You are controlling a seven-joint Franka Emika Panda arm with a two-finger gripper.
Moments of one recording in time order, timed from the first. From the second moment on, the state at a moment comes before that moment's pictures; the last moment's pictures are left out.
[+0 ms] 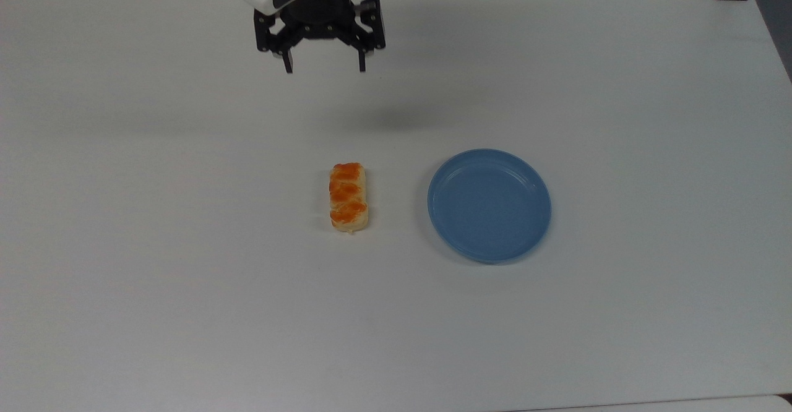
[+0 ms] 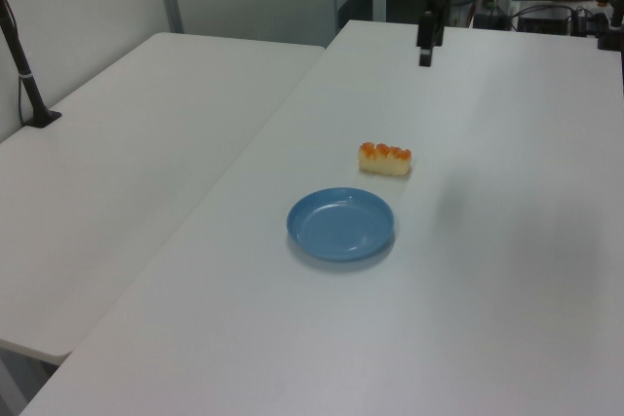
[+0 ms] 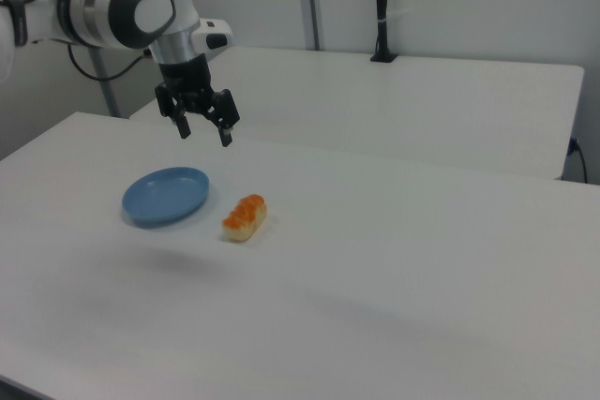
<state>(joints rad) 0.09 0.15 -0.07 -1.61 0.00 1.82 -0.01</state>
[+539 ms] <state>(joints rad) 0.15 0.39 -0.07 -1.61 0.00 2.05 0.07</state>
